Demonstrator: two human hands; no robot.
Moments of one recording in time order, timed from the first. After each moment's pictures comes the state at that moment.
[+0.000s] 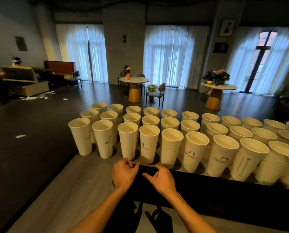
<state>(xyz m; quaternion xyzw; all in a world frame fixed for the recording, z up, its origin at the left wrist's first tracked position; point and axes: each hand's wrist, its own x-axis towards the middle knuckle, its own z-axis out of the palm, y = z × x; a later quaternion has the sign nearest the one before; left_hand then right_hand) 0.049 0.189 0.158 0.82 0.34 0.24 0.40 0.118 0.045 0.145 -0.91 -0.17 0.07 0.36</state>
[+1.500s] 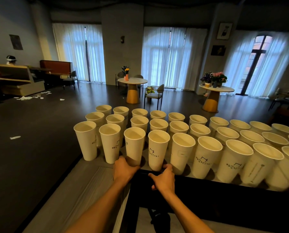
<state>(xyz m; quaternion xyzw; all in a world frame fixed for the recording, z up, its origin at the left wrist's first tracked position) 0.081 0.264 0.145 0.81 0.32 0.15 0.47 0.118 0.094 0.146 -0.85 -0.02 0.08 0.52</state>
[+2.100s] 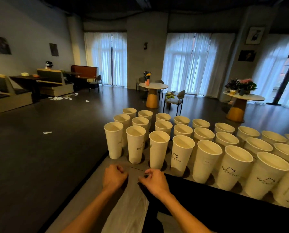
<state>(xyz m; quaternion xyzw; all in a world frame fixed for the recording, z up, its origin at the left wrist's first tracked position) -0.017 0.333 0.149 0.78 0.40 0.17 0.46 0.068 0.178 0.157 -0.87 -0.23 0.15 0.41</state>
